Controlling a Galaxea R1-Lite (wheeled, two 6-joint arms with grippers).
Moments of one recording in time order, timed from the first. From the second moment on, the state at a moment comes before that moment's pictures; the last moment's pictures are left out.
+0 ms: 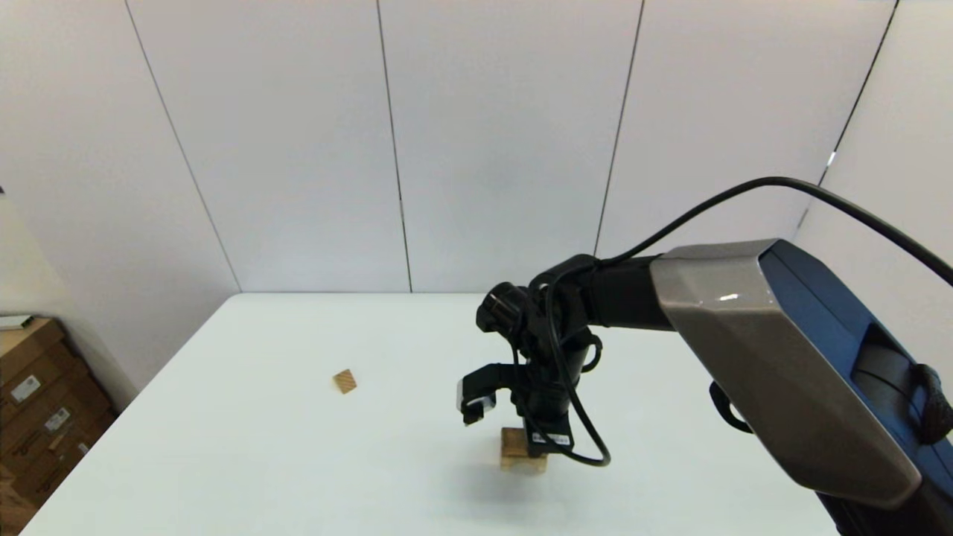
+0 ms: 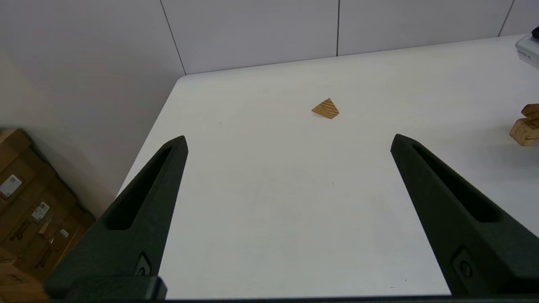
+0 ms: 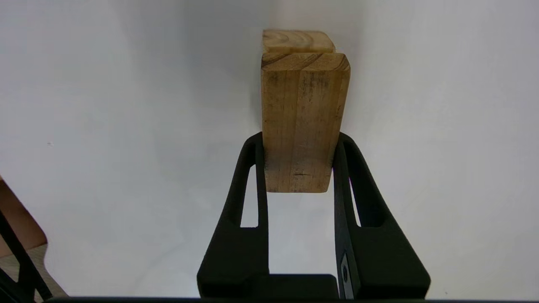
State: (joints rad) left arm 0.01 0.00 0.00 0.01 -0.03 0.08; right arm 0.67 2.44 -1.94 0.95 0.03 -0.90
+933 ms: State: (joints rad) left arm 0.01 0.00 0.00 0.01 -0.03 0.08; right arm 0.68 2.44 -1.94 0.95 0.03 -0.90
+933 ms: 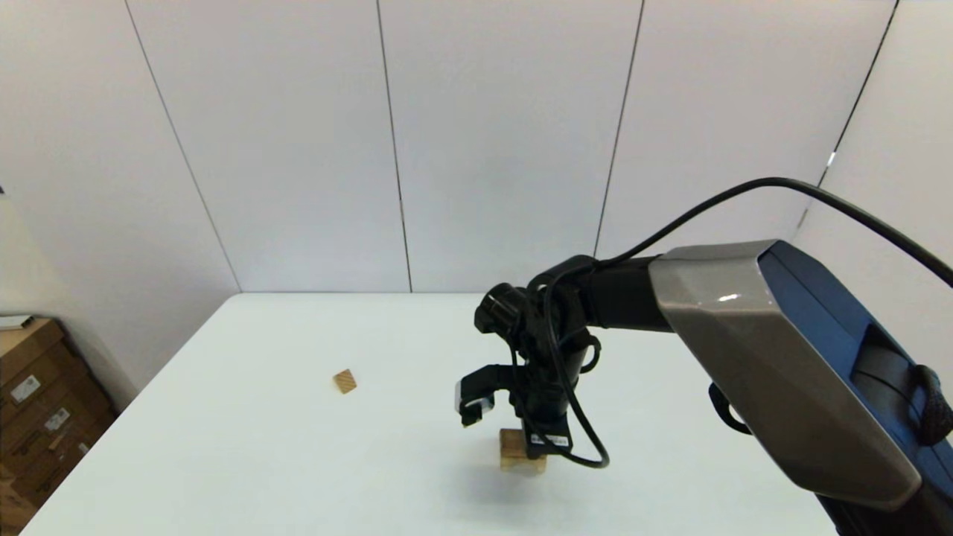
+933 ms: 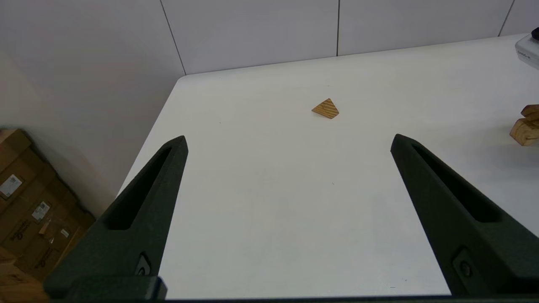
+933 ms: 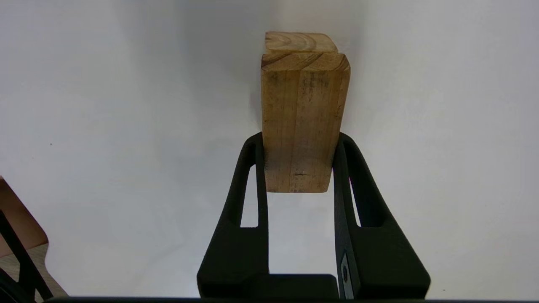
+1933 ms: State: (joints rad) left arm 0.01 0.00 0.00 0.01 -0.03 0.08; right arm 0.68 2.45 -1.94 0.95 0.03 -0.90
